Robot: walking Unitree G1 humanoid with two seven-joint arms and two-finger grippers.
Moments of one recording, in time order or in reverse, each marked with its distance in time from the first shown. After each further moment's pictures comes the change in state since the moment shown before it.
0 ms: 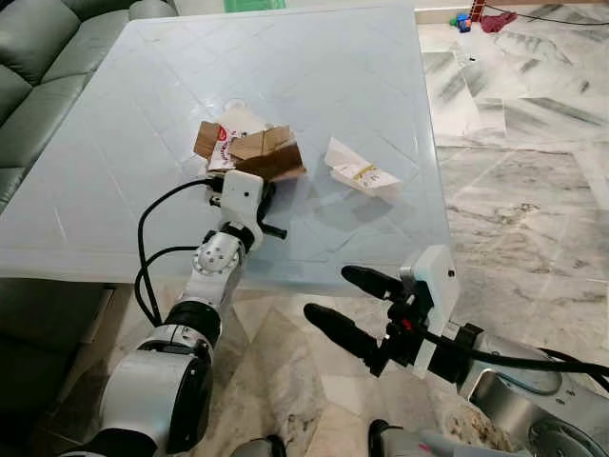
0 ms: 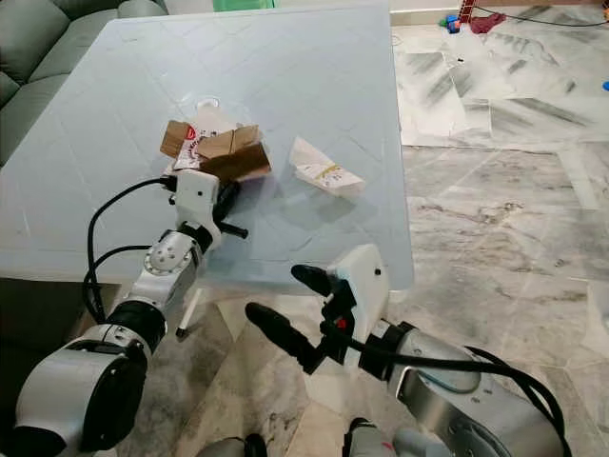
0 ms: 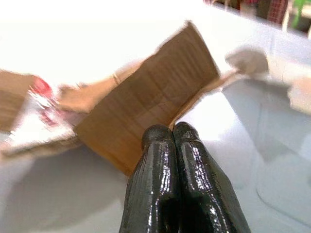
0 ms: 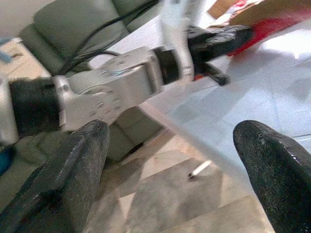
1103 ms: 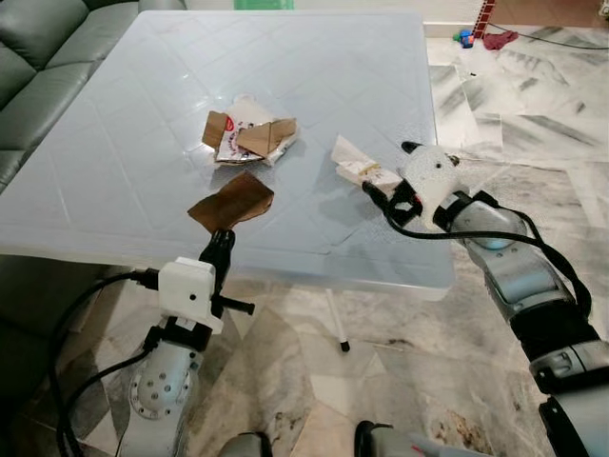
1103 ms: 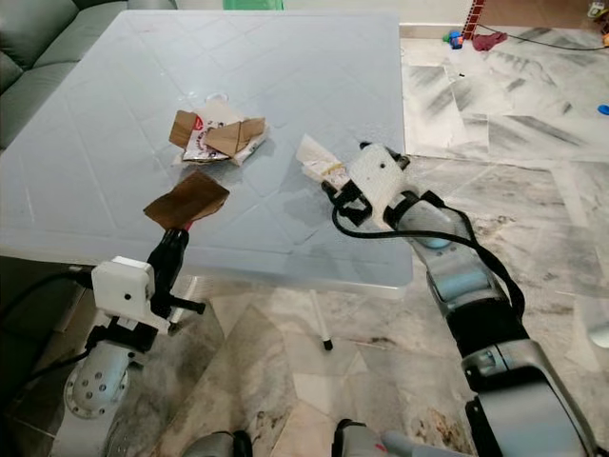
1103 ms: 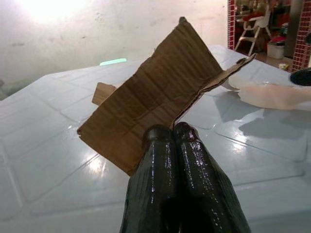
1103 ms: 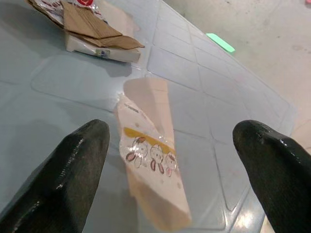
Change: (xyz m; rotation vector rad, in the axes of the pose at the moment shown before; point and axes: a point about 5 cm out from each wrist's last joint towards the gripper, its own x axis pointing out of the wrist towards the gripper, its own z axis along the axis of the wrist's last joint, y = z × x) left arm -0.146 -0.021 0.019 0.057 -0.120 0.101; right arm 0.066 -0.152 0.045 -0.770 -0.012 -0.403
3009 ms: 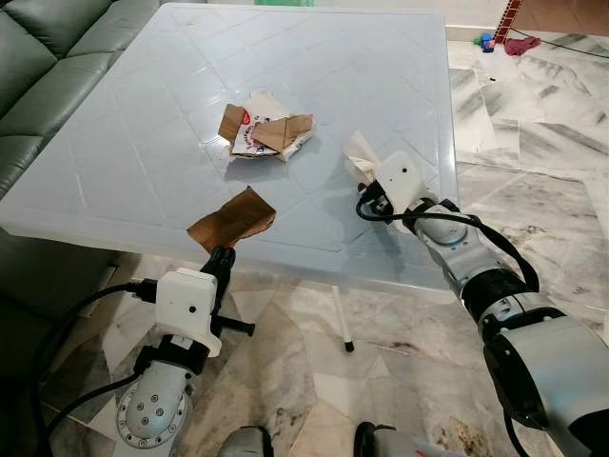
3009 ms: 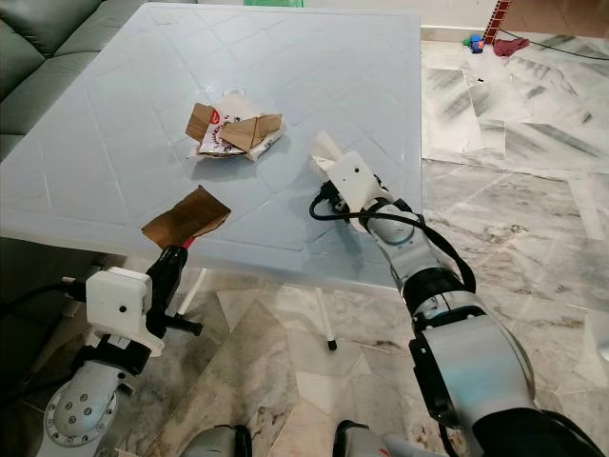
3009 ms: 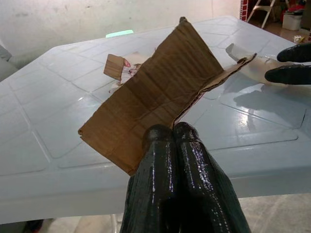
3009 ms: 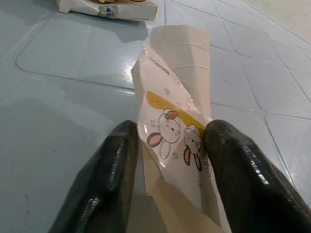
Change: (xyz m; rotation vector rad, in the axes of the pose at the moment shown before) left arm -0.015 -0.002 0.013 0.010 0.116 -0.023; right arm 0.026 0.020 -0.026 0.126 0.177 -0.062
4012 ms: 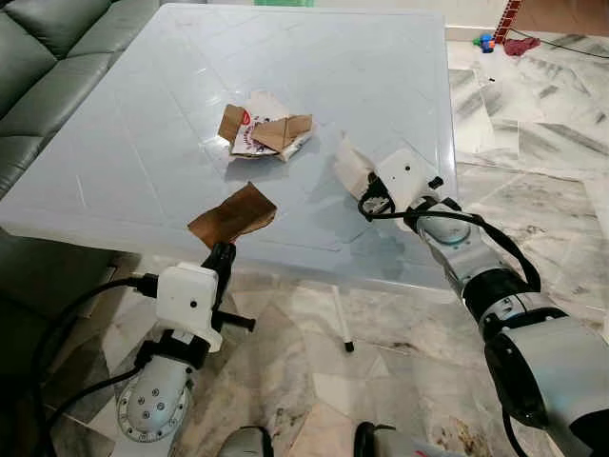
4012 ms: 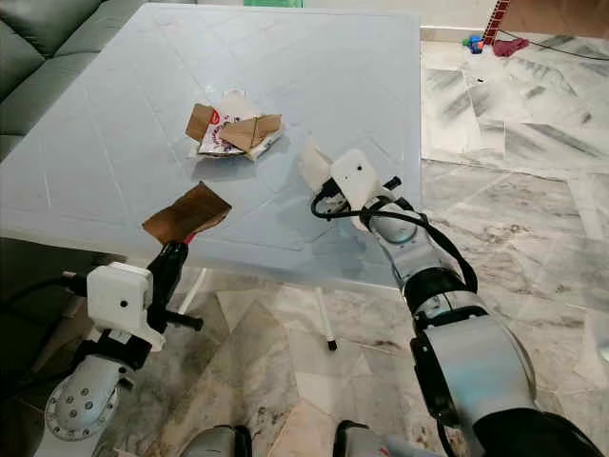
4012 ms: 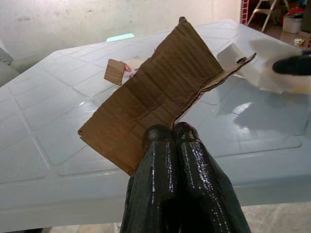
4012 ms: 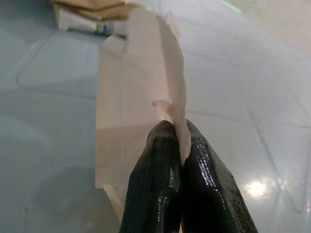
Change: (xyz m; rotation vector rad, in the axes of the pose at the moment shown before) left arm 0.011 0.000 0.001 0.000 -0.010 0.005; right arm -0.001 -0.005 0.004 0.014 -0.049 -0.021
